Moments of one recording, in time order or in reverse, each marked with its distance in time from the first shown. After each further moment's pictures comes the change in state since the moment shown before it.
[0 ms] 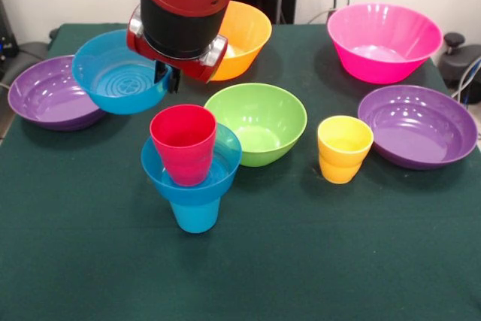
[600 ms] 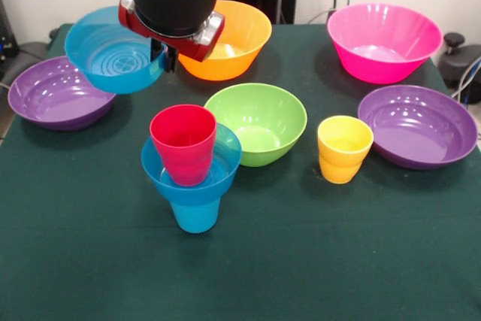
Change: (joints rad) arm 0.000 -0.013 -0.007 -0.054 0.021 0.118 0.000
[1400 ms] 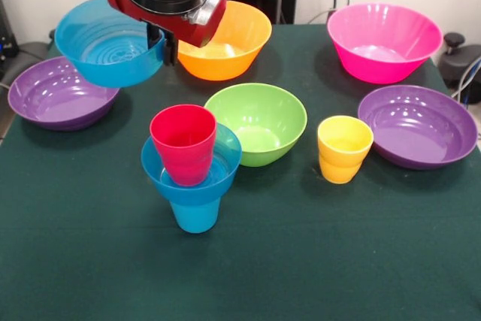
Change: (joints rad) arm 0.000 0.003 0.000 -0.107 0.069 0.047 0.000
